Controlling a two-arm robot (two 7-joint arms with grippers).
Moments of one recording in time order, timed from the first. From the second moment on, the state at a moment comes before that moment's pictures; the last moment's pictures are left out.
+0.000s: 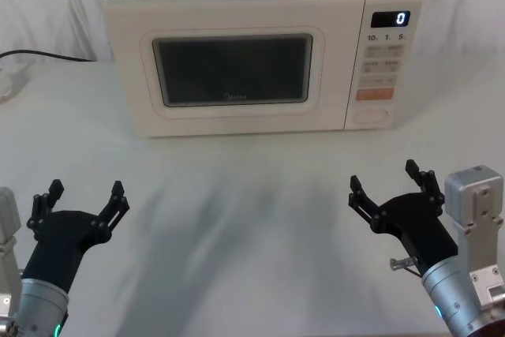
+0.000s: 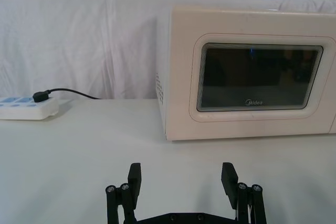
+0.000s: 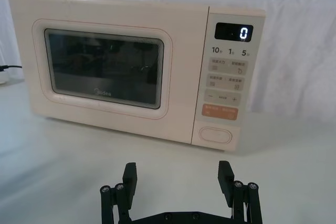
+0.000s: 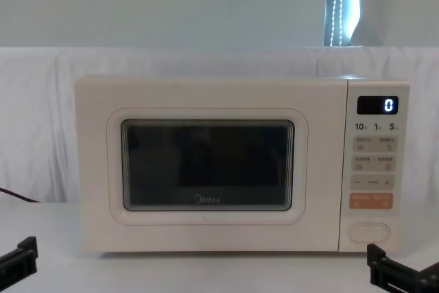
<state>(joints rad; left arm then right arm) 0.27 0.24 0.04 -1.85 -0.25 -0.02 -0.02 -0.17 0.19 -0.26 -1.77 0.07 -0.06 -0.03</state>
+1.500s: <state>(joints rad) 0.27 0.24 0.04 -1.85 -0.25 -0.02 -0.02 -0.17 0.19 -0.26 -1.77 0.07 -0.06 -0.03</state>
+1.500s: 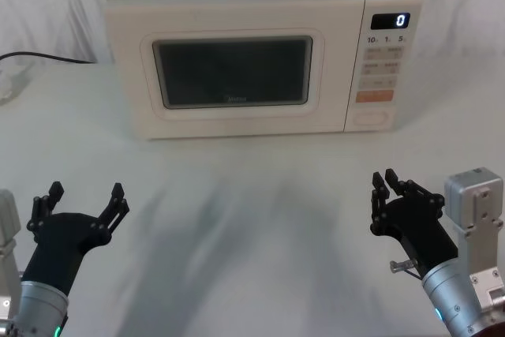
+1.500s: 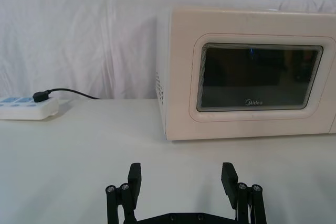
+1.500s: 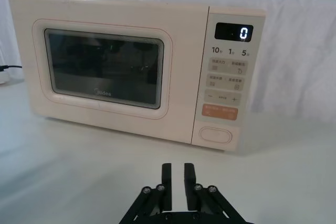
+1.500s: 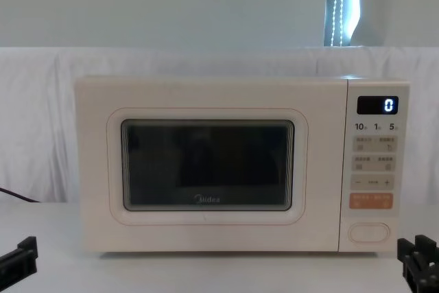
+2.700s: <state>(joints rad) 0.27 0.24 0.04 -1.85 -0.25 -0.02 -0.02 -0.08 0.17 -0.22 -1.71 0.06 -0.01 0.04</state>
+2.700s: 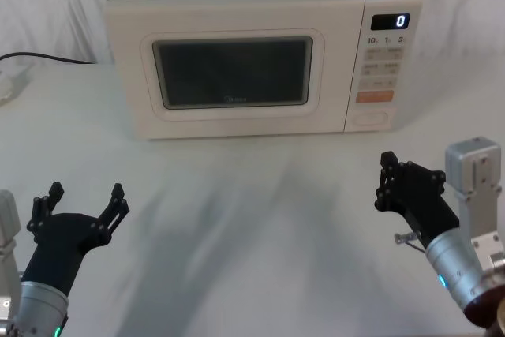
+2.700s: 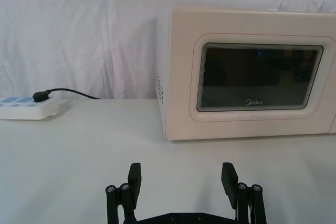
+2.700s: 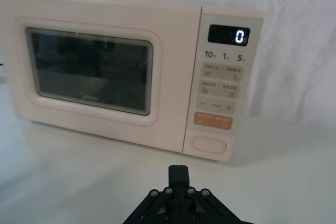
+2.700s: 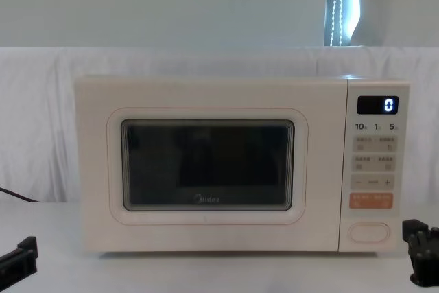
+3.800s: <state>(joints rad) 0.27 0.24 0.04 -1.85 -0.25 -0.02 -0.02 0.27 0.08 -0.14 -1.32 0.09 0.07 0.13</state>
